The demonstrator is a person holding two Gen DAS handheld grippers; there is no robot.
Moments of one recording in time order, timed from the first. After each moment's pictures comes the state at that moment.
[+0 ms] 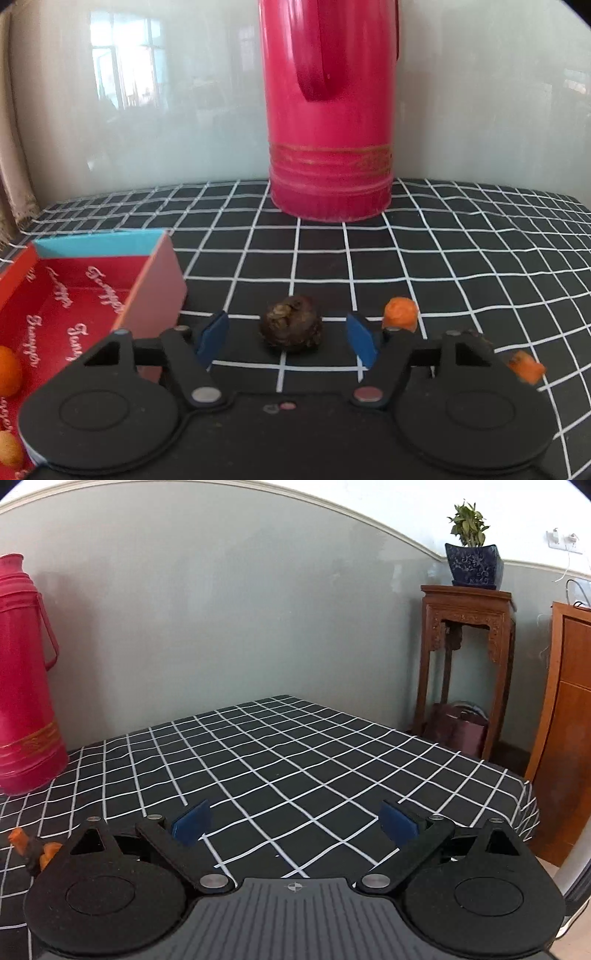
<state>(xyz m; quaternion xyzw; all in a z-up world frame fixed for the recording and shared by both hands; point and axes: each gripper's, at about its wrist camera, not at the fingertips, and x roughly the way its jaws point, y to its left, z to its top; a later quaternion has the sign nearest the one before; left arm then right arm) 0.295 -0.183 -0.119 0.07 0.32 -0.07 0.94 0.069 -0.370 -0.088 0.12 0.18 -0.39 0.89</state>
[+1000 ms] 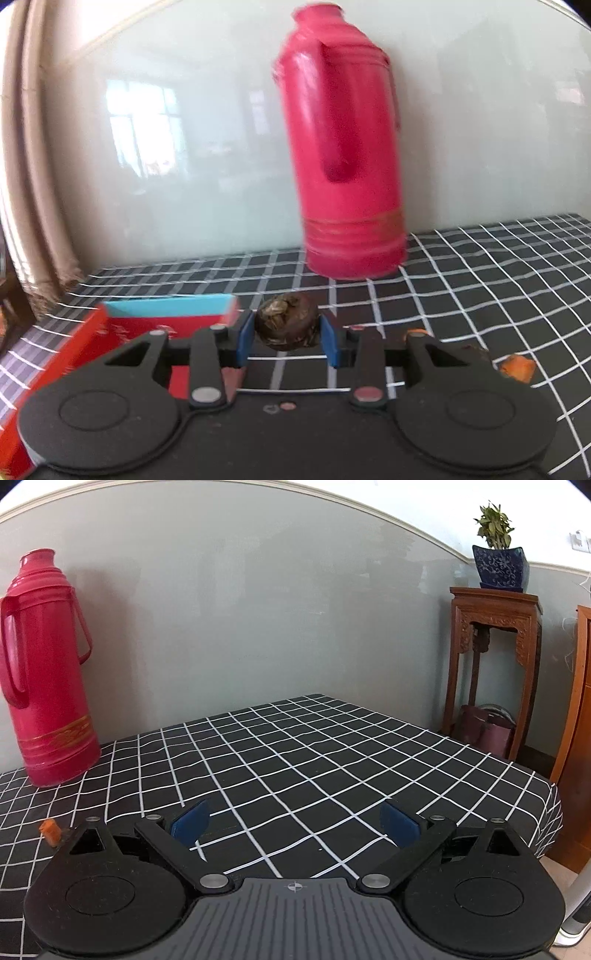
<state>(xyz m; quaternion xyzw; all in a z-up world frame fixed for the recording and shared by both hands) 0.237 -0.156 -0.081 0.12 0.20 -0.04 0.97 0.079 -0.351 -0.088 0.11 0.18 -0.35 0.91</state>
